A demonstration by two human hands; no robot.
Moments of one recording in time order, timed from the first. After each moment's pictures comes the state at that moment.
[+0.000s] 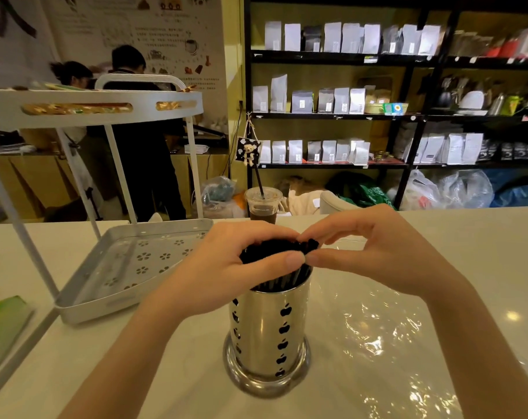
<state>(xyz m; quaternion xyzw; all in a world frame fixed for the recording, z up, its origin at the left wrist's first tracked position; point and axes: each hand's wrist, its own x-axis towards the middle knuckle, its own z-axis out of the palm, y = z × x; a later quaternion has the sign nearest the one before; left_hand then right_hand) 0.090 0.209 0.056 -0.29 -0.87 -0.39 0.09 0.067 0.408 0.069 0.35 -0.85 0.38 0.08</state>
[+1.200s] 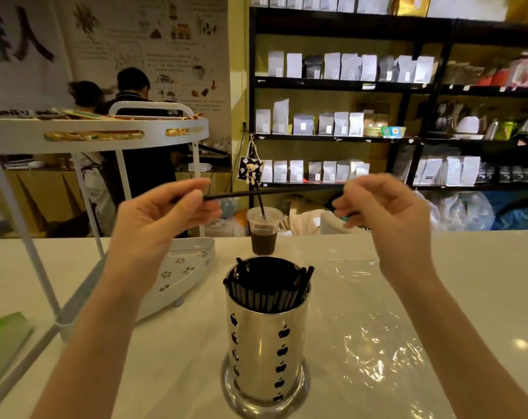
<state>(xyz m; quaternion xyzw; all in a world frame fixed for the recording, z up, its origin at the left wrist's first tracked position) 0.077 0.162 0.071 -0.17 -0.66 -0.68 0.28 0.038 0.406 0.073 0.24 -0.66 0.65 0.30</state>
